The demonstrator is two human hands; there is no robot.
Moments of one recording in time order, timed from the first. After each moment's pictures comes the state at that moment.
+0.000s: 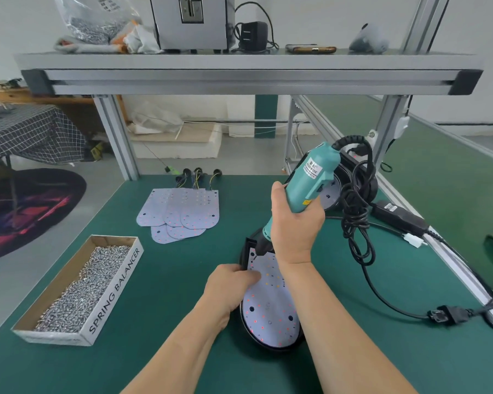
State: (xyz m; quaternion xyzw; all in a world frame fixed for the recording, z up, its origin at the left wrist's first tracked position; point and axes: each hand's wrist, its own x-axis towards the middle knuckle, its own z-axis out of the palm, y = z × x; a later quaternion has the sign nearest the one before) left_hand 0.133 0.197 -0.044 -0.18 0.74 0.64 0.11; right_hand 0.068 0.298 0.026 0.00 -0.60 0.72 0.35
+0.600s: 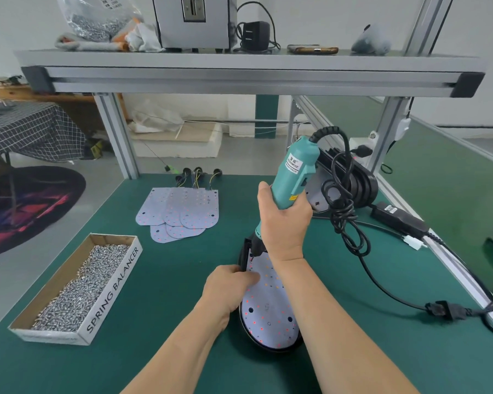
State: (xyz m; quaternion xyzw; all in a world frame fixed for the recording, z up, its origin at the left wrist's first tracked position) left_hand 0.133 0.197 -0.047 -0.18 0.74 0.64 0.10; right_hand 0.065 0.287 0.029 0.04 -0.63 0.71 0.32
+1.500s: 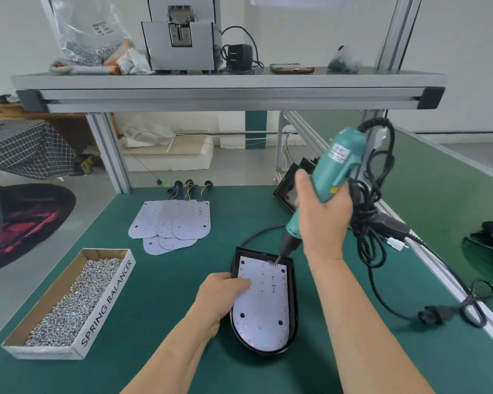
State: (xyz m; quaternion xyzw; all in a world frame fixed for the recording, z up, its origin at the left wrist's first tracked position) left_hand 0.138 0.197 -0.037 -0.18 0.74 0.64 0.11; right_hand 0.076 0.357 0.064 -0.01 -0.64 0.69 0.35
